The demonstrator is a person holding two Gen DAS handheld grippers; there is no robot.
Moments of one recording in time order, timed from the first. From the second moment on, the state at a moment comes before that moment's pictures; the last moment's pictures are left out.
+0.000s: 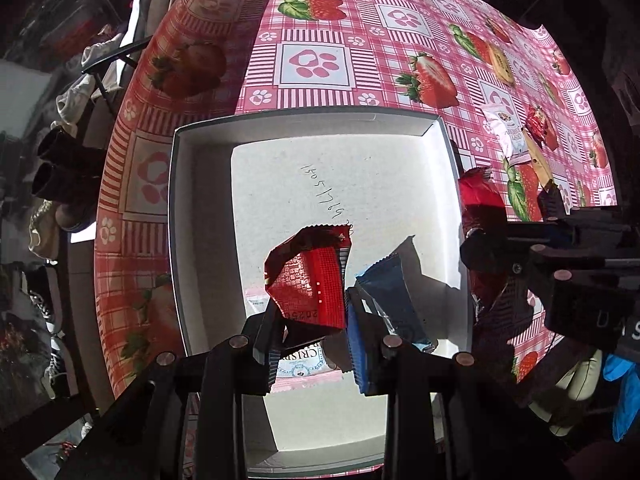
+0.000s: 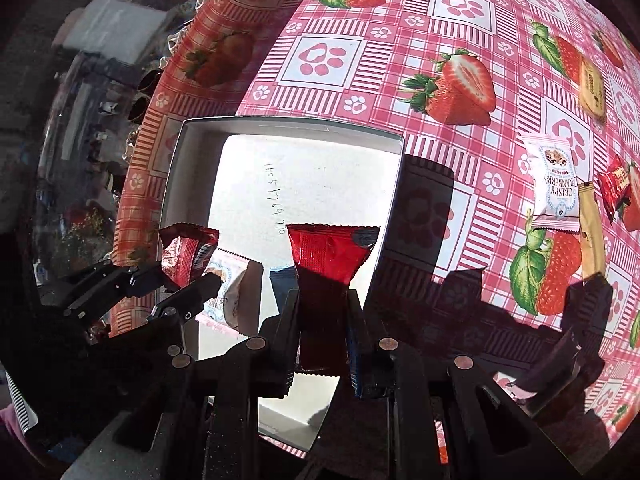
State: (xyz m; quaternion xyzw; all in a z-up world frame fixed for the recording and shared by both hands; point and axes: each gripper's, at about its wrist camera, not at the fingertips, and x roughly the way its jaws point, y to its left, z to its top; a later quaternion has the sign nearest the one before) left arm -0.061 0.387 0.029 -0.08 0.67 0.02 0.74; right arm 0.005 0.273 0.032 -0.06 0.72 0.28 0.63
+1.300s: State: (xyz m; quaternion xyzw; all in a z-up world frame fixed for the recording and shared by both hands) left arm -0.040 0.303 0.037 -0.02 0.69 -0.03 0.72; right arm 0.022 0.106 -0.002 0.03 0.76 0.08 0.64
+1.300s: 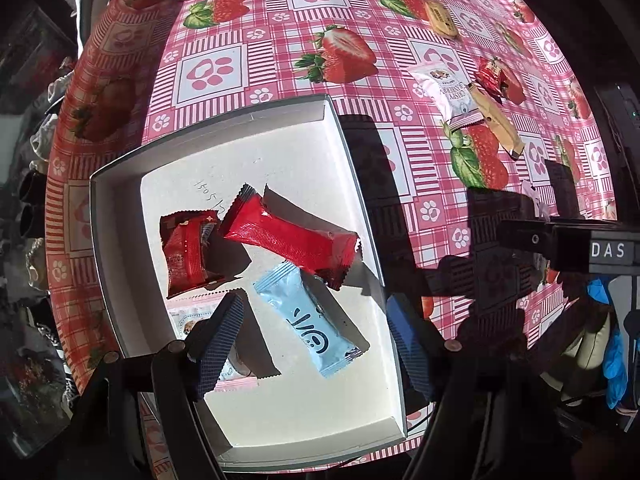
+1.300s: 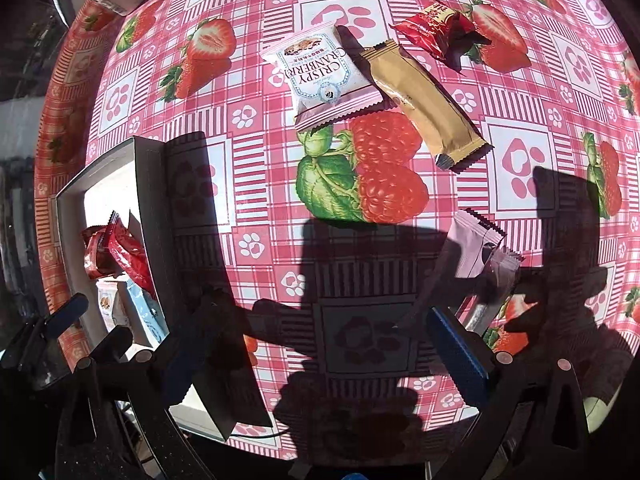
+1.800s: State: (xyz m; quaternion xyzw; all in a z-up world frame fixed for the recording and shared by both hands) left arm -0.036 0.236 0.033 0.02 0.70 -0.08 0.71; right arm 0.007 -0.040 -0.042 0.10 0.79 -0.05 0.61
